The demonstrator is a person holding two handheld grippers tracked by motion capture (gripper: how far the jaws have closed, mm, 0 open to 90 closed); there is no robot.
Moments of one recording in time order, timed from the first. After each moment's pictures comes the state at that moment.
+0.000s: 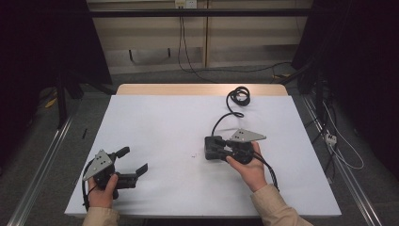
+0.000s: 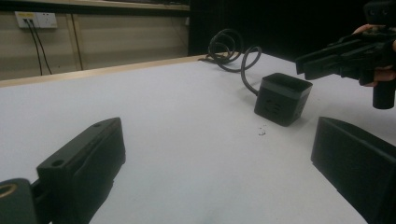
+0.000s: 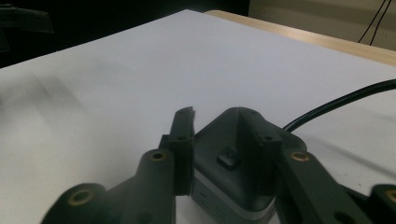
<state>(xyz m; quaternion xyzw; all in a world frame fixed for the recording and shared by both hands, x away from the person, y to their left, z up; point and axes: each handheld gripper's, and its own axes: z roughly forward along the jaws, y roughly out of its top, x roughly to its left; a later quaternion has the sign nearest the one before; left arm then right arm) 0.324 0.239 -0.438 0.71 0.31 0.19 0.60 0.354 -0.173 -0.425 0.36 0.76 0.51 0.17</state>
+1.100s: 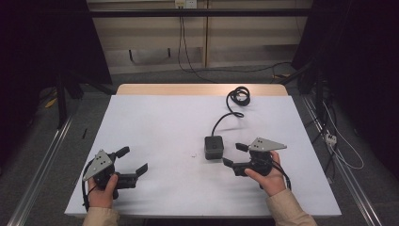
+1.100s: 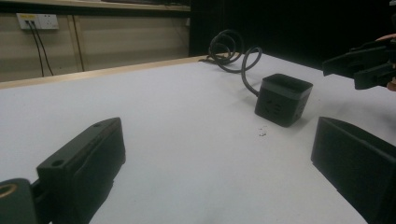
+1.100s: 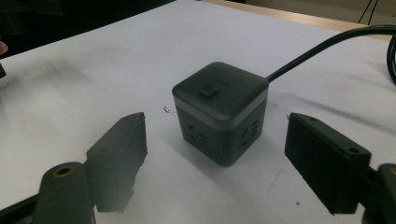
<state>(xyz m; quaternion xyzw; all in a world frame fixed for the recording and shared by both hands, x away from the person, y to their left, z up) 0.323 0.239 -0.437 0.71 0.31 0.19 0.60 0.324 -0.218 -0.431 0.37 0.76 0.51 0.16</state>
